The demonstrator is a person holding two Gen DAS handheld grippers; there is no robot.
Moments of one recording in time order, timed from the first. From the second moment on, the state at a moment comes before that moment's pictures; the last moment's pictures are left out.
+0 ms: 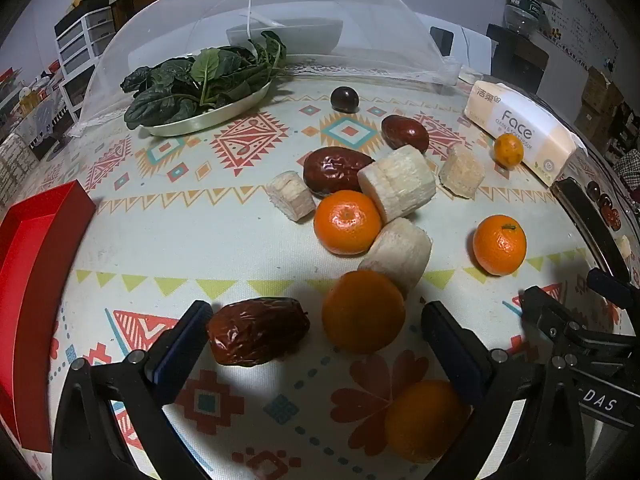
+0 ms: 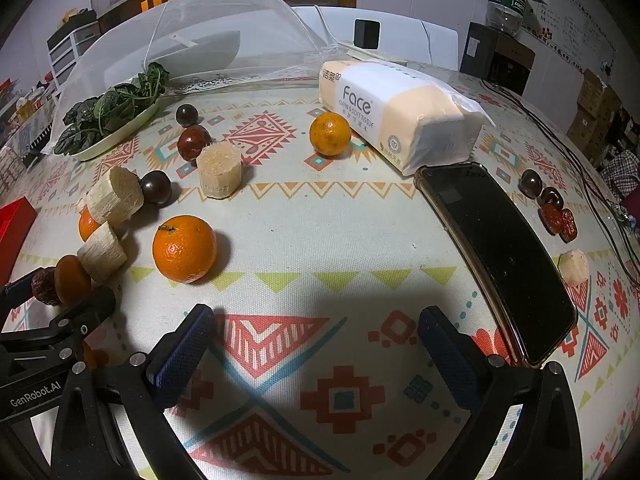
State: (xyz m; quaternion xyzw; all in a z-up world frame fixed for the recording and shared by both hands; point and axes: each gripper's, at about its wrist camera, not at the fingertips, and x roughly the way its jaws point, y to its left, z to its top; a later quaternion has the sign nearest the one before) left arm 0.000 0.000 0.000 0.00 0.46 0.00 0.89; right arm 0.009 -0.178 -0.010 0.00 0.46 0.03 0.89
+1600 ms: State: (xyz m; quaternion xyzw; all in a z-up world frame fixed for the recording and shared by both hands) left arm -0.083 0.120 0.083 -0.05 0.32 -0.07 0.94; right arm -0.047 -0.082 0.024 0.01 0.43 0.26 0.87
